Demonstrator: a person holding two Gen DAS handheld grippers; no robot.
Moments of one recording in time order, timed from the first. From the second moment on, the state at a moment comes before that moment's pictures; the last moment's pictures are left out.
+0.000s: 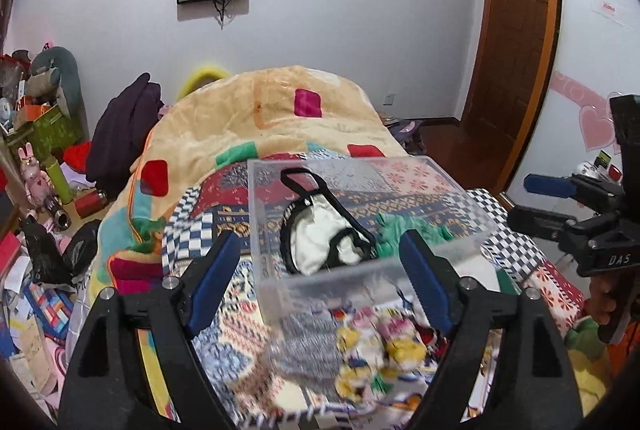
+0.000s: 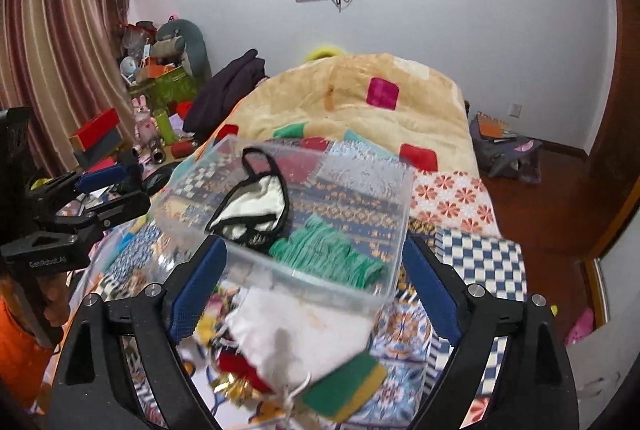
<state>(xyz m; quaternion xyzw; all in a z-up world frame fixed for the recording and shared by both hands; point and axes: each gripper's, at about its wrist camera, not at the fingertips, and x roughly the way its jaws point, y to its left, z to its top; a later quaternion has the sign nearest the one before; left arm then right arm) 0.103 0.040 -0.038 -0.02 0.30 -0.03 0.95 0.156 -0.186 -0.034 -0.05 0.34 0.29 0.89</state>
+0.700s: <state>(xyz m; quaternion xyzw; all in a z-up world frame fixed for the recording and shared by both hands) 0.080 0.011 -0.108 -0.02 0.38 -0.09 0.92 0.138 -0.160 -0.112 -0.11 0.42 0.31 0.85</state>
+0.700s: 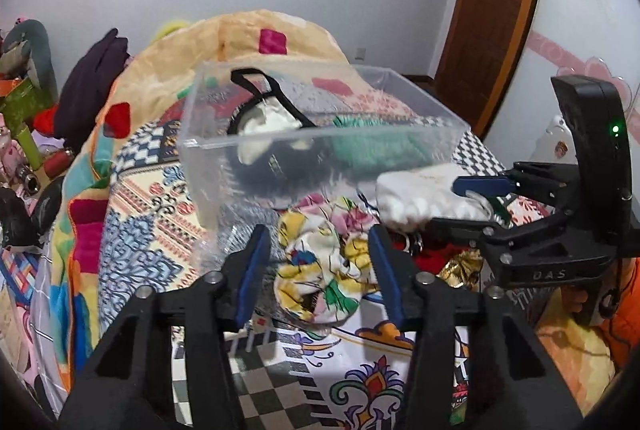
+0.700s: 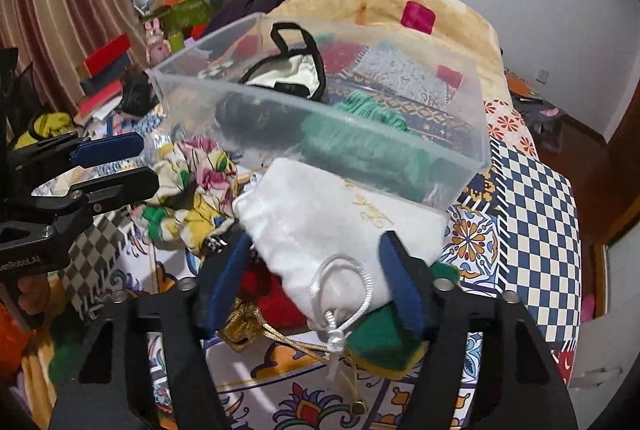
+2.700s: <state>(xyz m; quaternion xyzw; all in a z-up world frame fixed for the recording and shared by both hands) 0.178 0.037 -0.064 -0.02 0.32 -0.06 0.94 0.201 -0.149 -0.050 -0.06 0.33 0.30 0.89</state>
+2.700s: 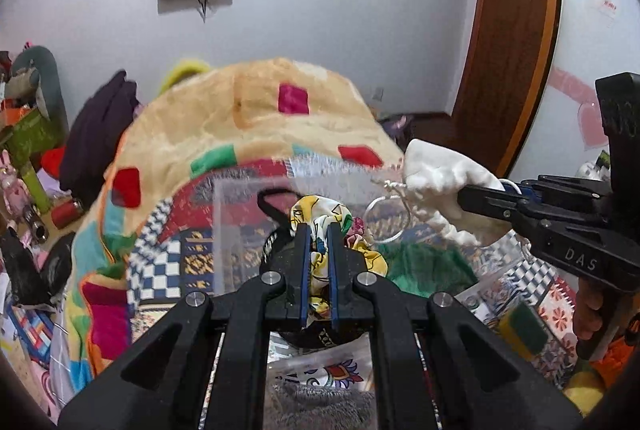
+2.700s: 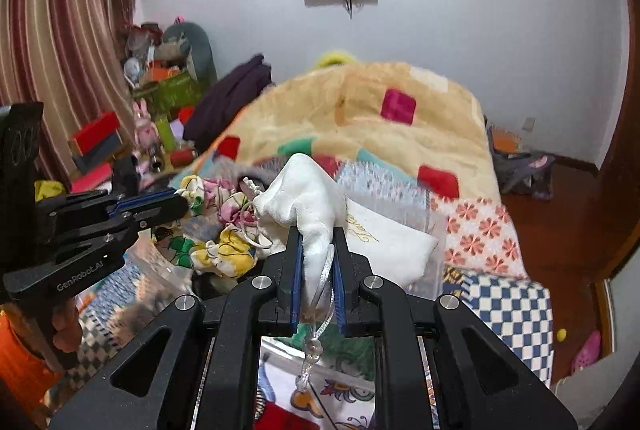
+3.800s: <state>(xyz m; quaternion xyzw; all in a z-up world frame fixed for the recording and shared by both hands) 0.108 0.034 -0.031 -0.02 0.28 -0.04 0.96 0.152 -0.193 -0.015 -0.06 0.30 0.25 0.92</state>
